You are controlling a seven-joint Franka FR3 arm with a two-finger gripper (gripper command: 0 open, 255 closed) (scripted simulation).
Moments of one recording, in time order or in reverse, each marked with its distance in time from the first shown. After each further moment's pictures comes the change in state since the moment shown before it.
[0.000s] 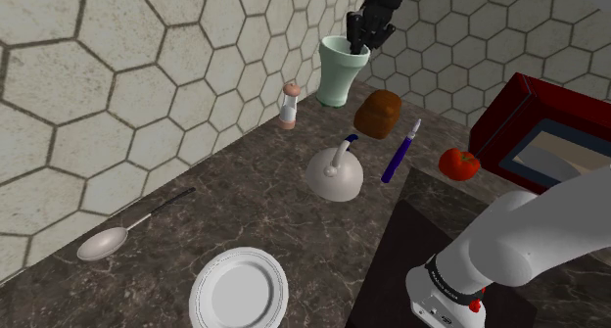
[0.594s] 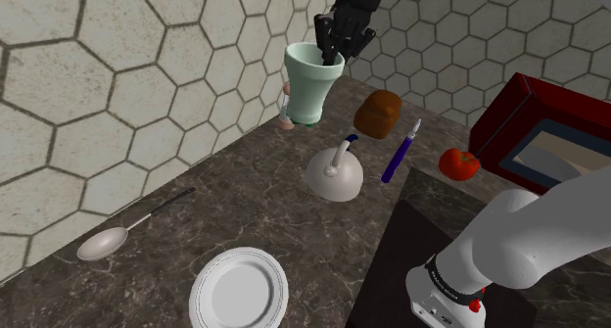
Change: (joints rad) arm 0.076 -0.012 0.151 -0.003 0.031 0.021 0.224
